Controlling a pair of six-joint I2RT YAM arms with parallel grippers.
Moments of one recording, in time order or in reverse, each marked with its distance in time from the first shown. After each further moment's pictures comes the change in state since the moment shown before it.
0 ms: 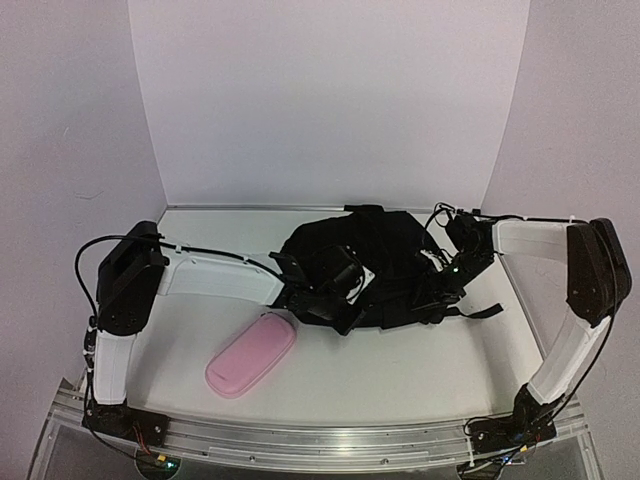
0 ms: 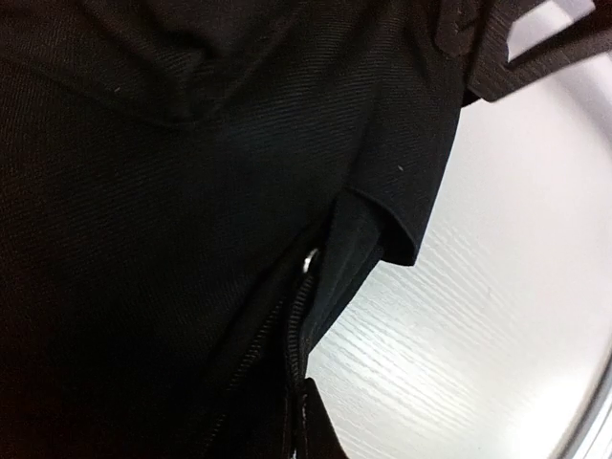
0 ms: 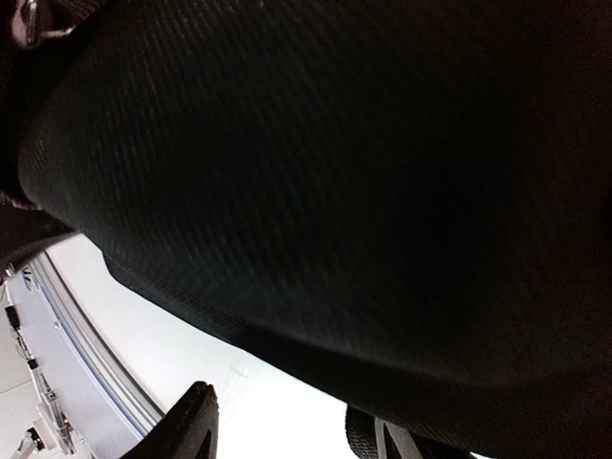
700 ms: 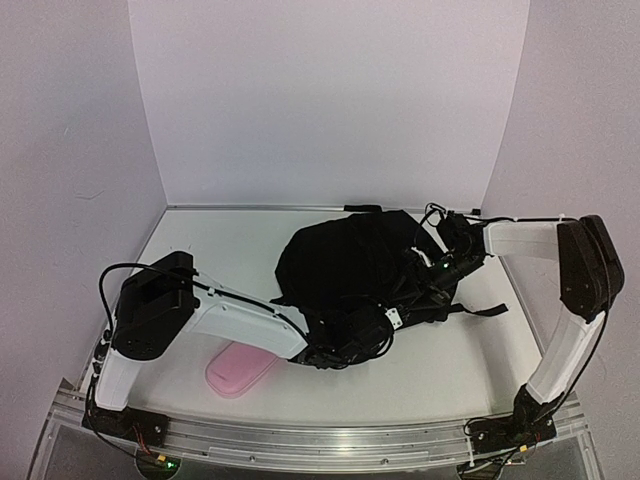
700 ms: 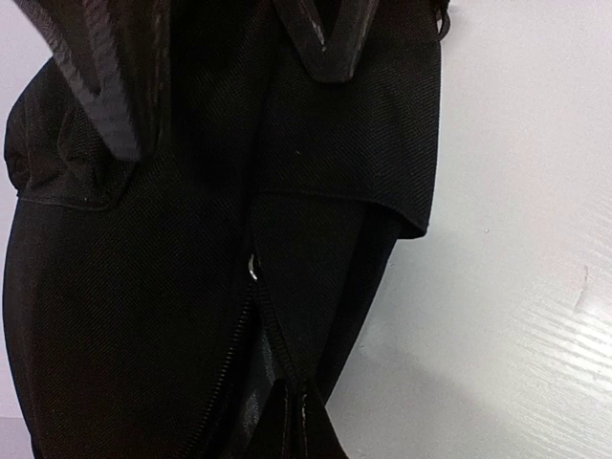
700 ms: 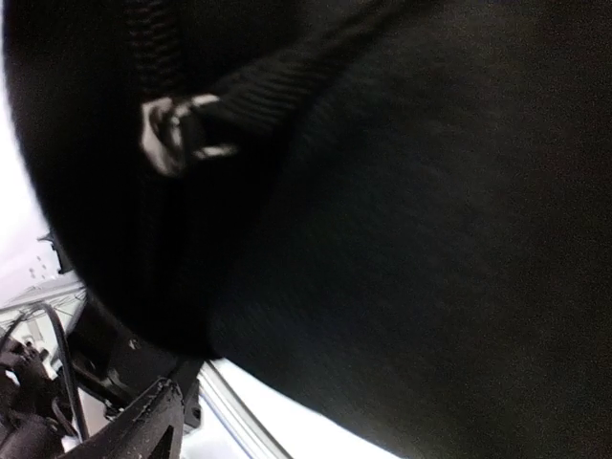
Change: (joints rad) left arm -0.225 0.110 -0.035 0.216 -0.647 0.454; right arm 0.038 0.054 0.014 0.099 -0.245 0.223
